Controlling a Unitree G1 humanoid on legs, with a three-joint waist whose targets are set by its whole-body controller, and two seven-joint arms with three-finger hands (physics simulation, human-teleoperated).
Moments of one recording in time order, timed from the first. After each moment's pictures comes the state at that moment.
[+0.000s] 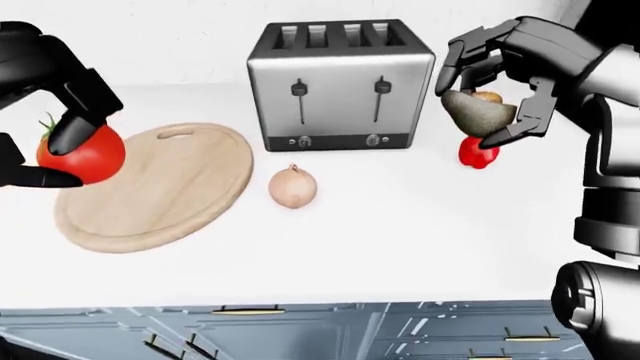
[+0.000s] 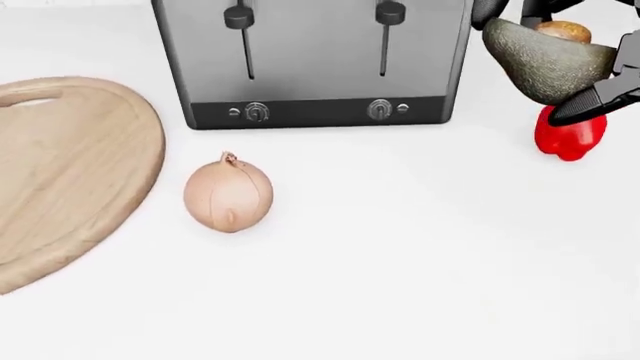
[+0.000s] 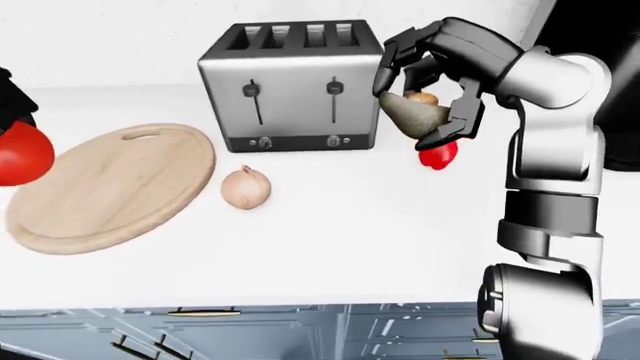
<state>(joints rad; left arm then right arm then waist) -0.76 1.00 0.37 -0.19 0.39 0.16 -1.25 -1.00 -0.65 -0.20 0.32 -0.24 0.05 0.98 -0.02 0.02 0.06</state>
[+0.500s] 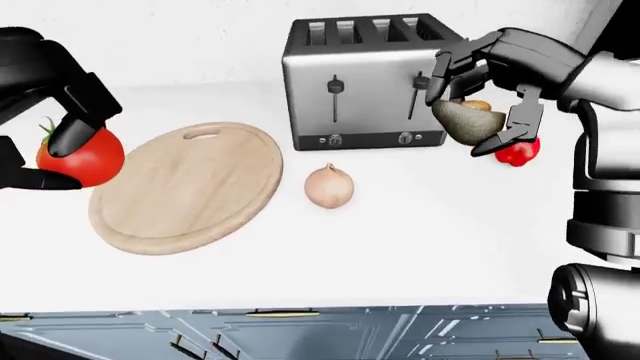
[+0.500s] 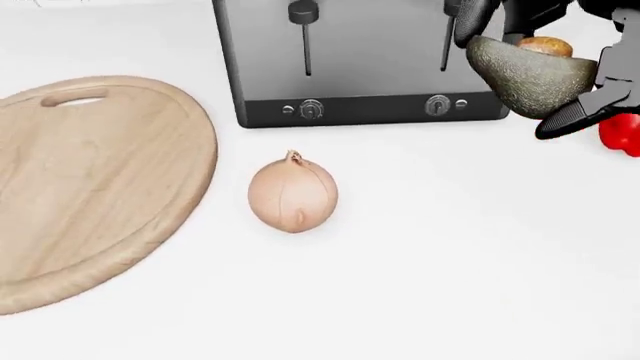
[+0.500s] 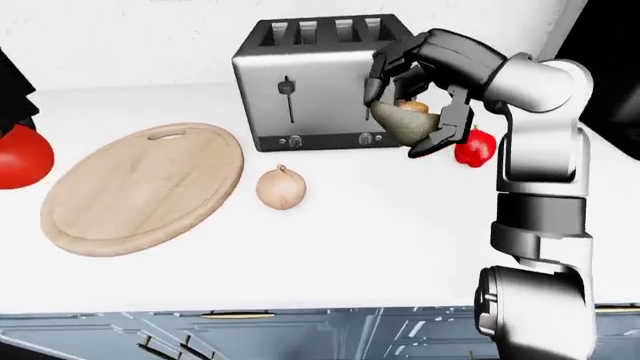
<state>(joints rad) -0.75 1.00 0.36 -0.18 0.39 0.16 -1.26 -0.99 -0.64 -0.17 0.30 -0.24 0.07 1.00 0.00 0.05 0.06</state>
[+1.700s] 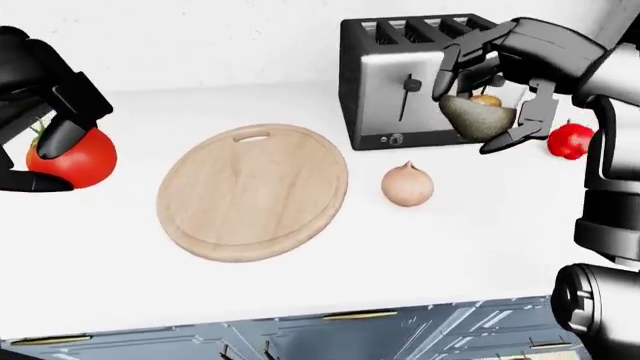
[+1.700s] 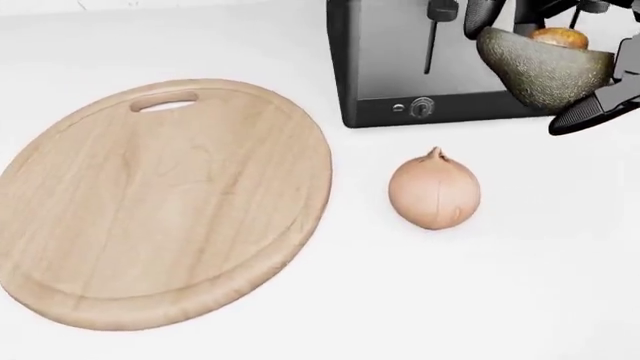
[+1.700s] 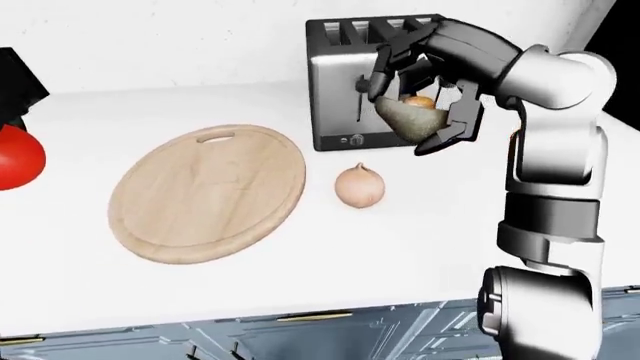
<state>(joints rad) -0.72 1.03 0.39 -0.19 0.37 0.16 -1.24 -0.99 -0.65 -0.20 0.25 -0.22 0.09 1.03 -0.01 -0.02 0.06</state>
